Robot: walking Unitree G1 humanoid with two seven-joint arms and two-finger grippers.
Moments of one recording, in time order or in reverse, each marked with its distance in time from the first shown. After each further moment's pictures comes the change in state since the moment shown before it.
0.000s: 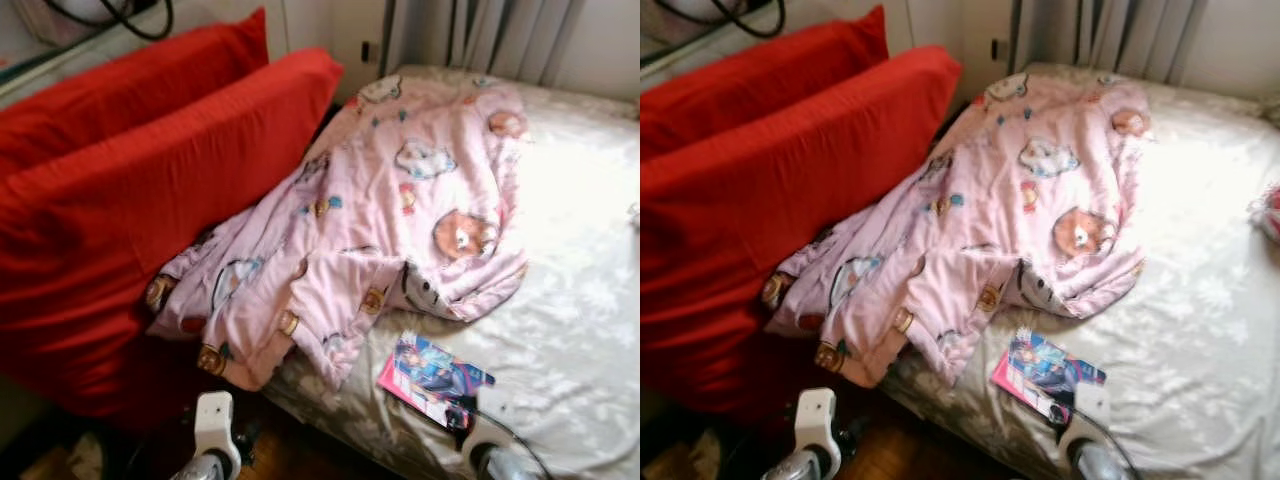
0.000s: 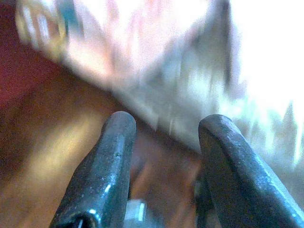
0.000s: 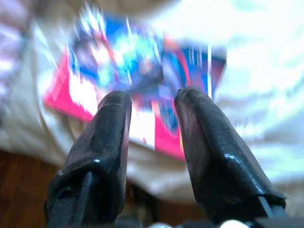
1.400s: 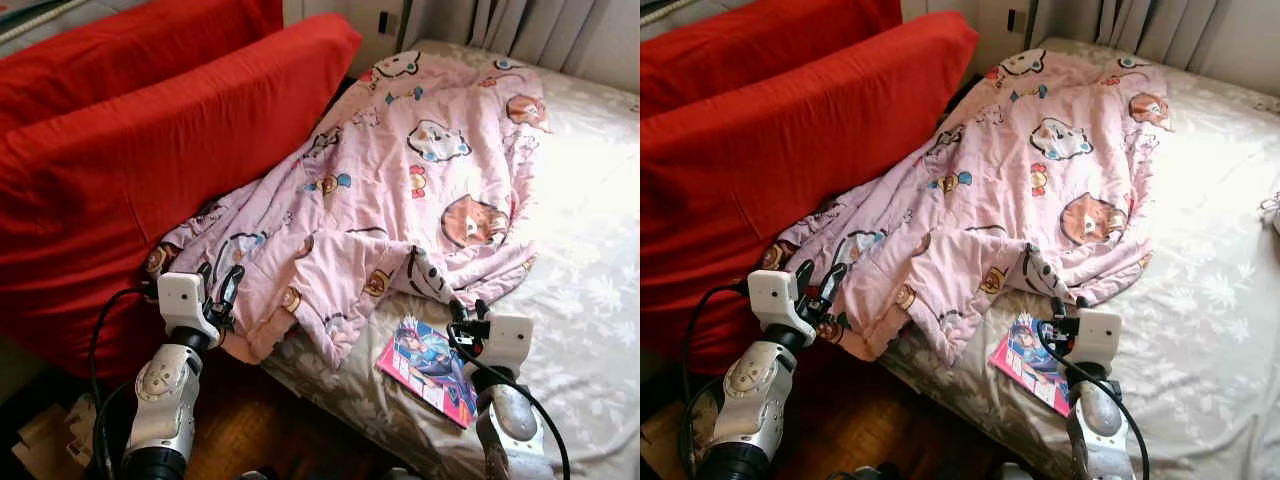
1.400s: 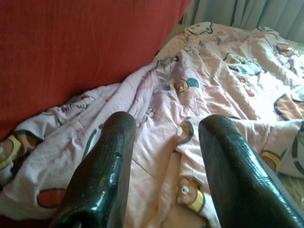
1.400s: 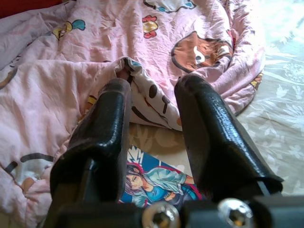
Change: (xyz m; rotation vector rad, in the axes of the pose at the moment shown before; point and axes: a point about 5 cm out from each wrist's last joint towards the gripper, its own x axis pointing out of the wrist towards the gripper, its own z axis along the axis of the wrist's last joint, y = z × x) left arm -0.027 -0.011 0.134 0.172 -0.671 -0.105; right arm -0.020 0.024 0.088 -0.107 -0.542 0.077
